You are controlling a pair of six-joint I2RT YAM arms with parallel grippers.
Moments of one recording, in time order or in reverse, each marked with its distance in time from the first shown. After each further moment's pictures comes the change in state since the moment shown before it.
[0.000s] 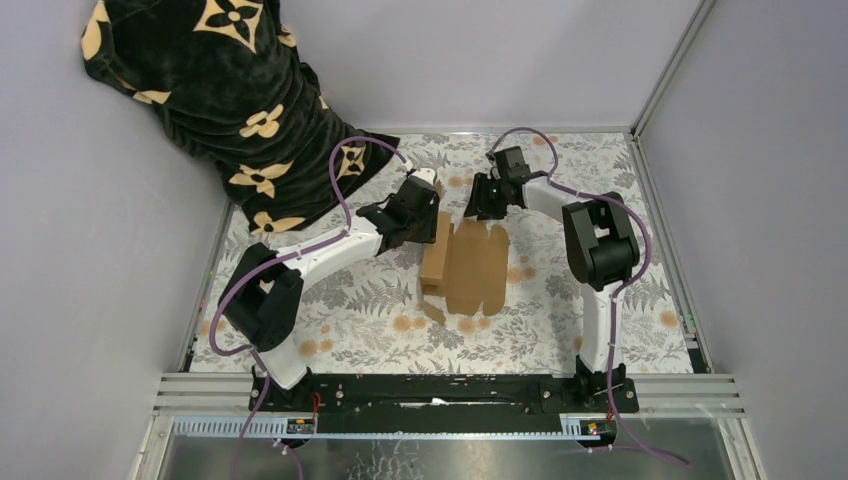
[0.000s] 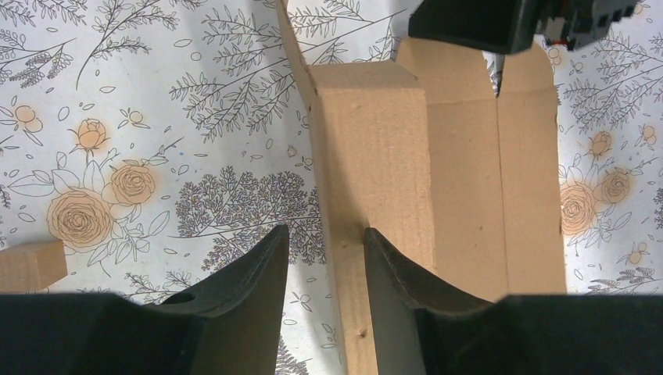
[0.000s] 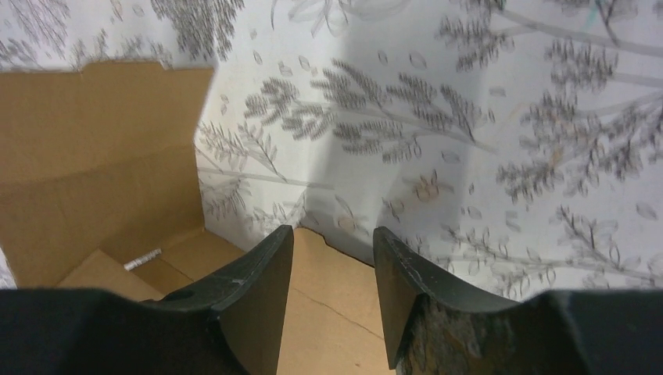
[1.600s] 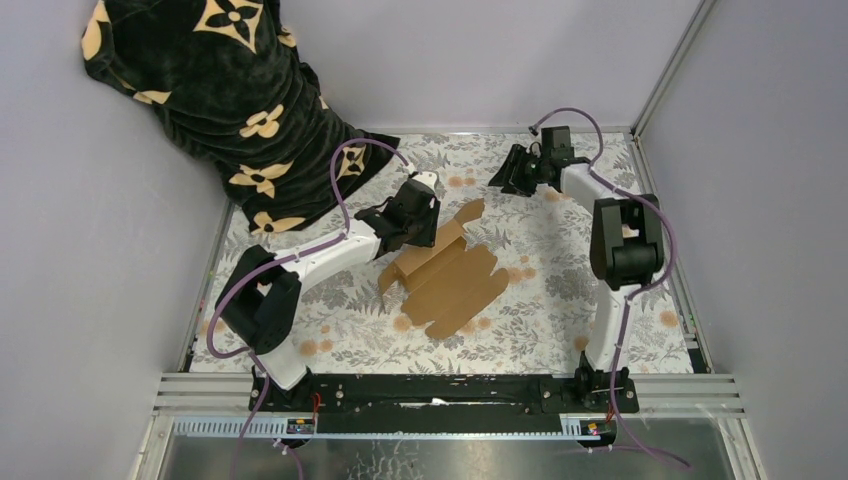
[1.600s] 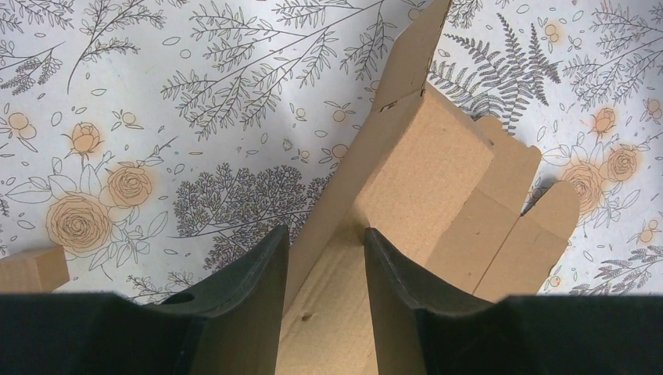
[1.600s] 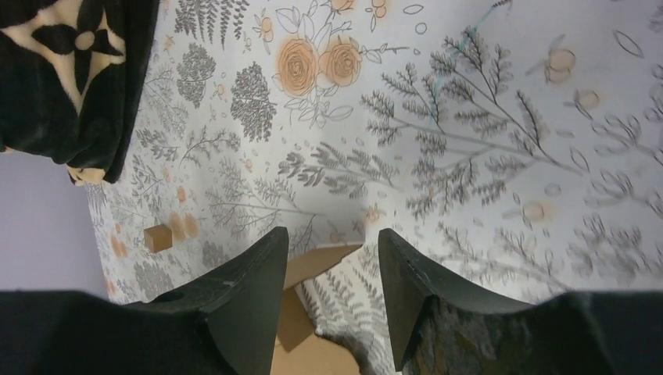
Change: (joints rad) left arm 0.000 -0.019 -0.035 0.023 0.027 0.049; right arm -0.198 -0.127 -0.027 0.054 -0.167 0.069
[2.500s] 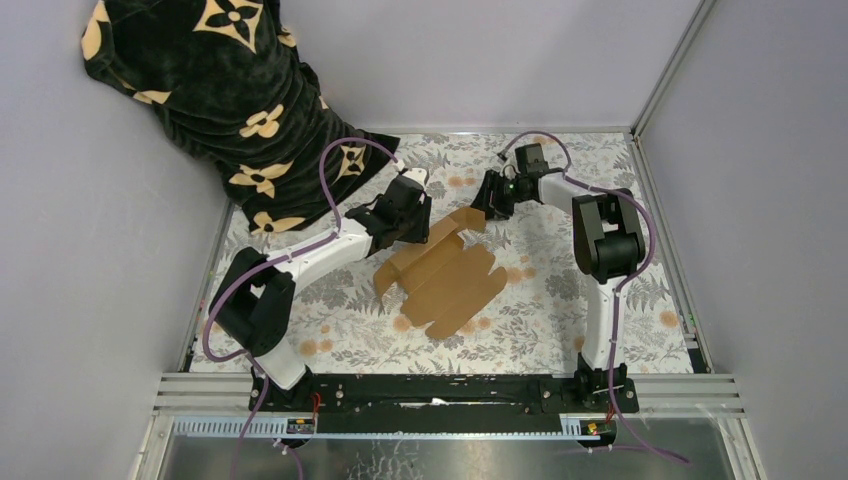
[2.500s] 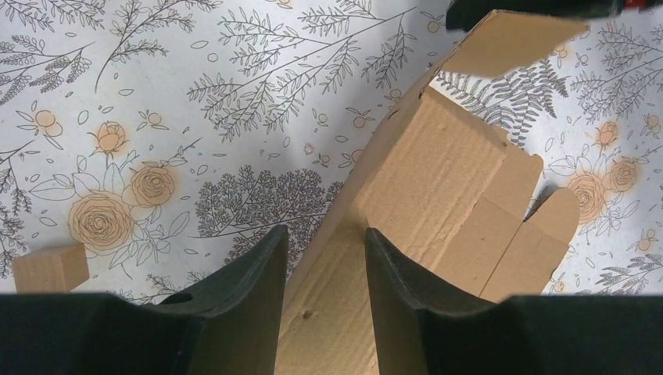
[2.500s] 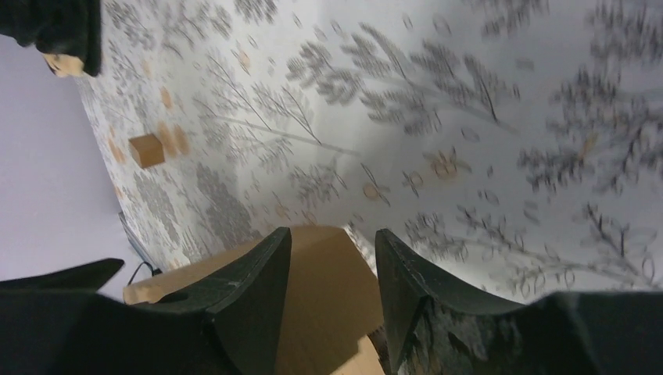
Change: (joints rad) left arm 0.046 -0.028 -0.028 0.019 0.031 0.001; right arm 0.086 0.158 0.050 -0.069 -0.175 -0.035
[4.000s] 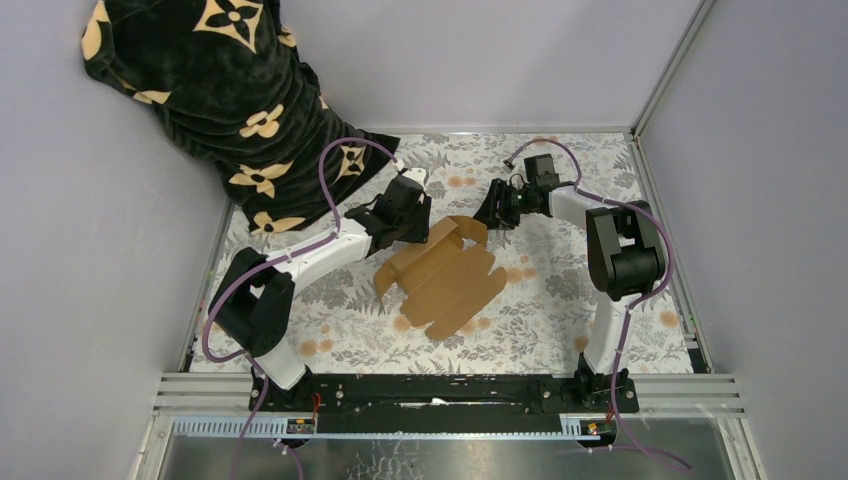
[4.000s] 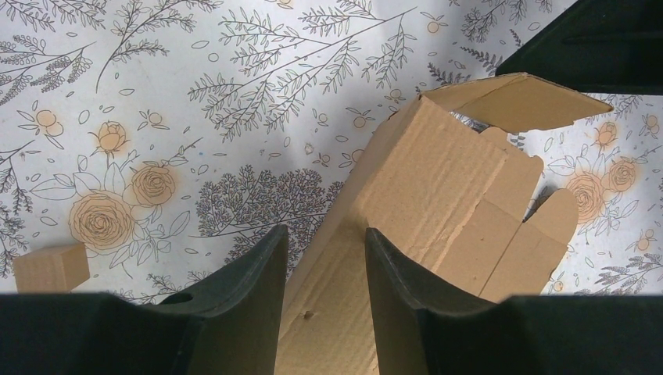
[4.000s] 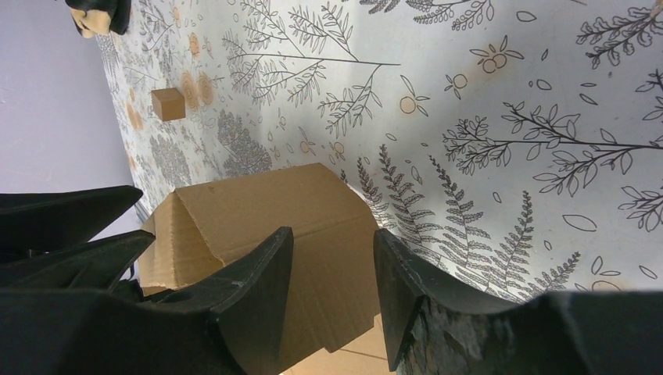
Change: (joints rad) left arm 0.000 -0.004 -0.002 0.000 0.003 0.000; right arm -0.002 -0.191 -0.262 0.100 -0.048 -0.002
